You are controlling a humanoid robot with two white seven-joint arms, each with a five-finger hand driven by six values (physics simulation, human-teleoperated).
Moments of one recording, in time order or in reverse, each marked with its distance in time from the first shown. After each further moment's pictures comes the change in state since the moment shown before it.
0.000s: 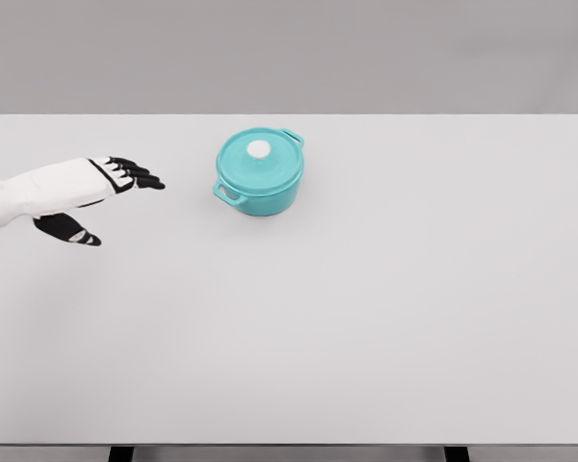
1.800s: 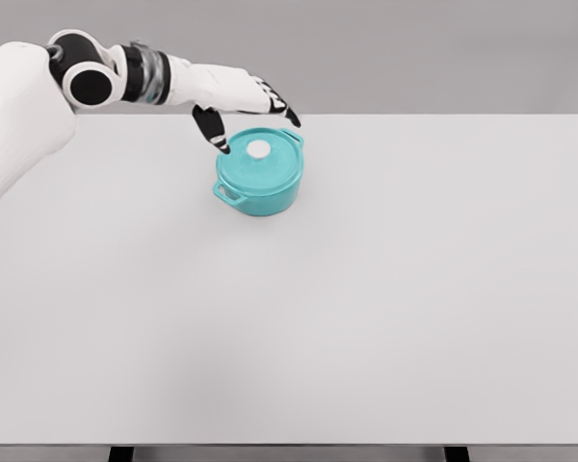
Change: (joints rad) left arm -0.833 -0.451 -0.760 0.603 0.007 0.000 0.000; right arm 0.006 0.000 0.000 -0.002 0.000 0.000 0.000
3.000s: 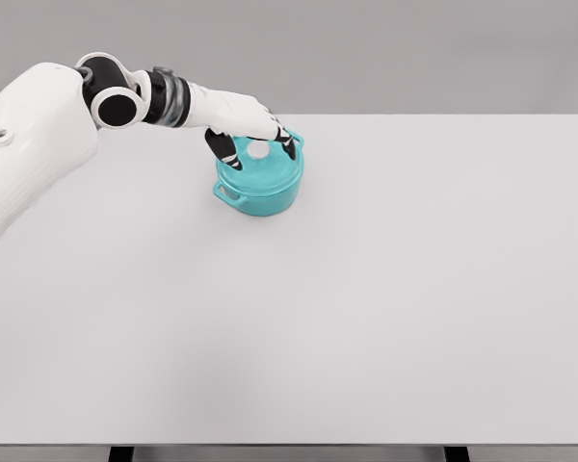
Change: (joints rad) left arm 0.031 -0.045 -0.020 0.034 -0.091 0.000 0.000; right arm 0.000 0.000 0.000 0.000 0.000 0.000 0.000
